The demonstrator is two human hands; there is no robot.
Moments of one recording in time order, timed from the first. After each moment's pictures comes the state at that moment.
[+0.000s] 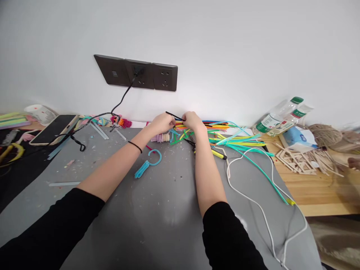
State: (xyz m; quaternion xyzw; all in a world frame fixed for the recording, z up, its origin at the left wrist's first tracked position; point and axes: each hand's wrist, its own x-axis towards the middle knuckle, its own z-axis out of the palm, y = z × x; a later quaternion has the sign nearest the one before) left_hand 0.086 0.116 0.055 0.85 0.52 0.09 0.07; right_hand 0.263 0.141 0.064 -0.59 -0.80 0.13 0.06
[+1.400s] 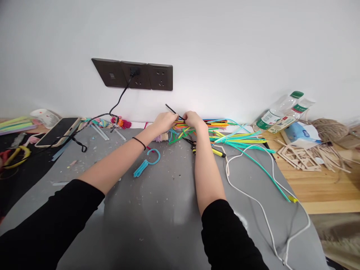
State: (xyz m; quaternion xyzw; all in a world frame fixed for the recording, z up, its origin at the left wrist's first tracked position) left_hand 0.101 0.121 0.054 0.87 0.49 0.07 -0.02; right_hand 0.273 0.148 0.058 -0.60 -0.78 0.18 0.07
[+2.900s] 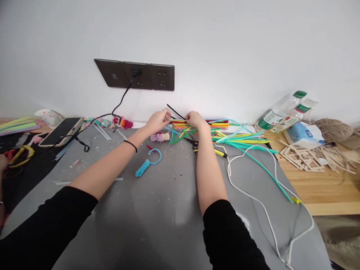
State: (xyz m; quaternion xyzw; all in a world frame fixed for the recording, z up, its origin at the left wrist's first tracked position) left_hand 0.060 0.128 0.031 0.82 0.50 0.23 0.13; right_hand 0.279 0.151 0.055 -0.60 -0.77 0.19 0.08
